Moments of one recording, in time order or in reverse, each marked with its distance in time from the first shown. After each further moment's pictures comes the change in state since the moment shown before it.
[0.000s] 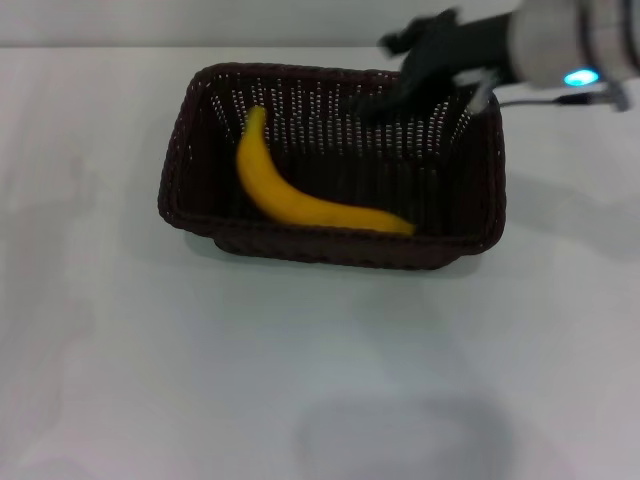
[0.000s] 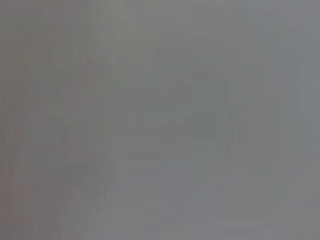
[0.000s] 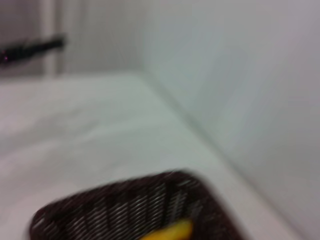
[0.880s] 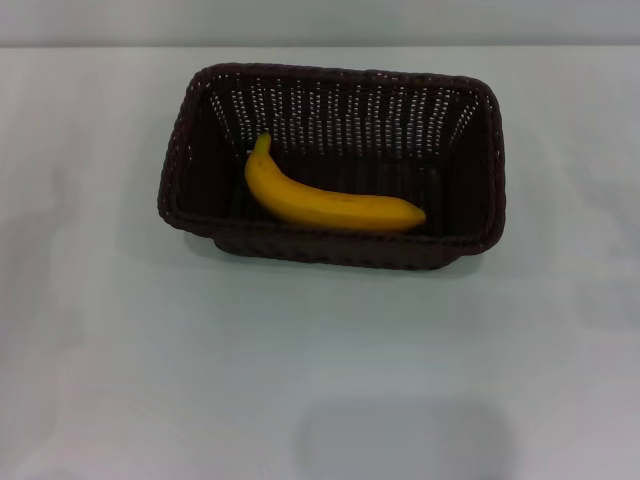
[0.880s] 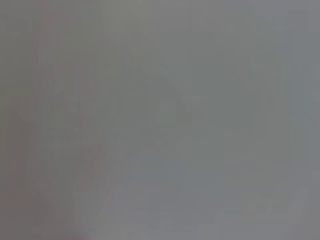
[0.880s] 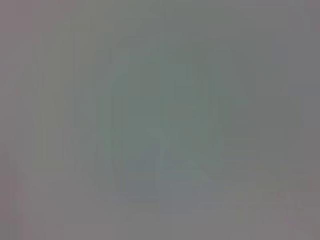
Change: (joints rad) left arm 0.010 -0.003 -0.007 -0.031 -0.004 0.022 0.015; right arm -0.255 -0.003 0.729 -1.226 1.522 0.221 -1.760
